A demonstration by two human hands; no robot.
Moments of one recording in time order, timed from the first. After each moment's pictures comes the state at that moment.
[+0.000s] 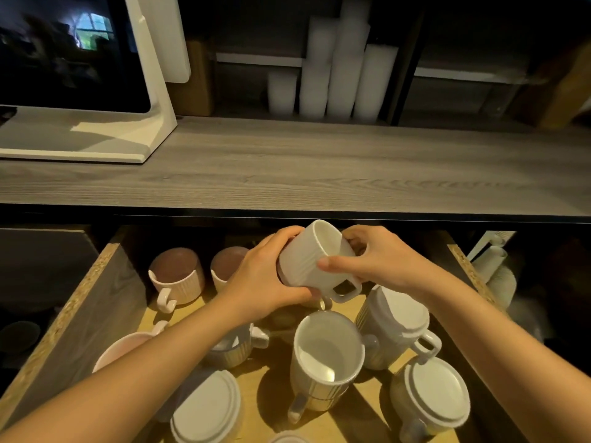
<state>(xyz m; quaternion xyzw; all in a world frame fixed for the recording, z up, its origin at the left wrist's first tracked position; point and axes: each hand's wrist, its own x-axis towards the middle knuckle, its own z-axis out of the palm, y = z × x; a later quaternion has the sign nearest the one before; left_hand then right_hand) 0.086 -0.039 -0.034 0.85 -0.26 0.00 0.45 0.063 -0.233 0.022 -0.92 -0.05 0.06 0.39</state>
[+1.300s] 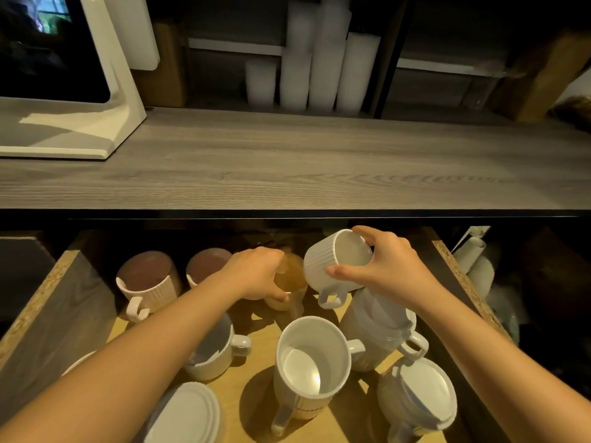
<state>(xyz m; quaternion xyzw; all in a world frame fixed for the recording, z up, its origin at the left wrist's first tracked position) 0.146 -0.069 -0.067 0.95 -0.26 -0.11 0.11 0.064 -0.260 -0.010 -0.95 0.04 -0.05 0.29</state>
